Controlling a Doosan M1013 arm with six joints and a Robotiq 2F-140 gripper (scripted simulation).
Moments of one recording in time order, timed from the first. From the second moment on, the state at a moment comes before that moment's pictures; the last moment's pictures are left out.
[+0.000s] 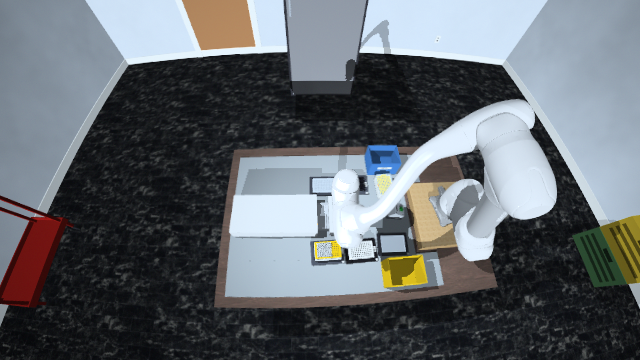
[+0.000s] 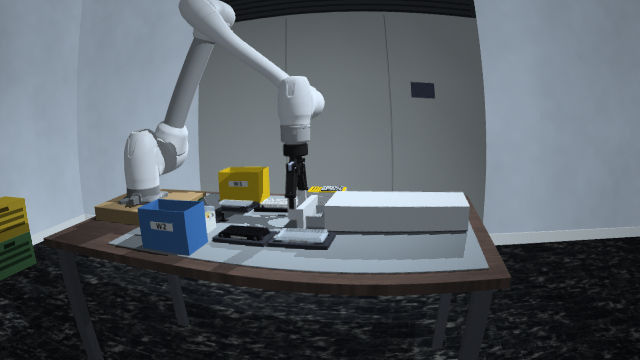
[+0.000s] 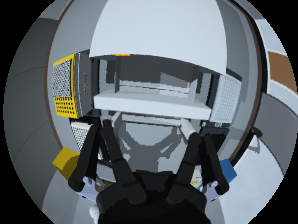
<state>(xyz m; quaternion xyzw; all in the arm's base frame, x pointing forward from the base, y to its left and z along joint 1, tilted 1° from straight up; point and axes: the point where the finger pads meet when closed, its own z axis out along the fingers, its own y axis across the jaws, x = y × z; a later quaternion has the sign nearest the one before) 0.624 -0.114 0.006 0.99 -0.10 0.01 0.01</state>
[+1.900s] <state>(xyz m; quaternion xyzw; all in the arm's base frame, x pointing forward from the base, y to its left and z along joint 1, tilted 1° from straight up) 0.559 -0.101 0.005 0.99 -0.10 0.01 0.01</state>
